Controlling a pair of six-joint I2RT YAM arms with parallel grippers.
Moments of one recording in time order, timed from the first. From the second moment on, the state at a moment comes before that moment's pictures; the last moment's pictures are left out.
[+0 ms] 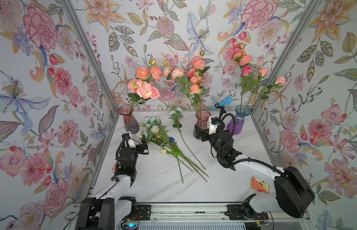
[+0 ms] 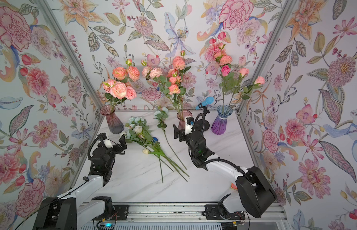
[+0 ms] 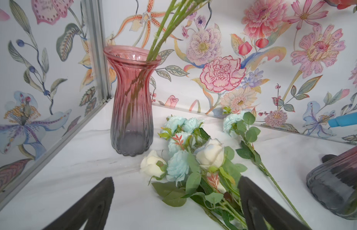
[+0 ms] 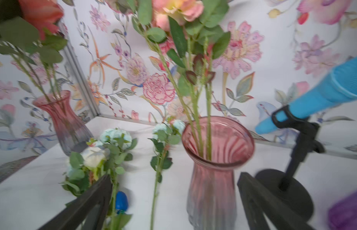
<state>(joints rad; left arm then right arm) -0.05 1.09 0.28 0.73 -0.10 -0.17 0.63 1.37 0.72 0.58 0.28 0.10</state>
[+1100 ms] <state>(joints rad) 0.00 1.56 0.12 1.37 -0.33 0.11 0.09 1.57 0.14 1.24 0.43 -0.10</state>
